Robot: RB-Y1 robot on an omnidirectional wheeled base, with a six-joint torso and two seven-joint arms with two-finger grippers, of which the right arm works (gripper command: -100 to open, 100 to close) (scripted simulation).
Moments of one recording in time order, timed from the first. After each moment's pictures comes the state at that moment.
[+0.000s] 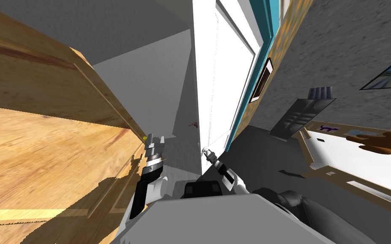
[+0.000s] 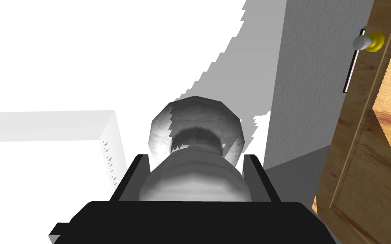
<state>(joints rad) -0.10 -0.10 0.15 -0.72 0.48 -0.89 1.12</state>
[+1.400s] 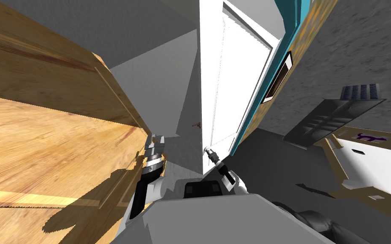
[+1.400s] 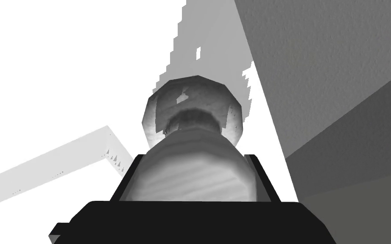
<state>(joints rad) -0.08 -0.10 0.15 -0.73 0.31 -0.89 0.83</state>
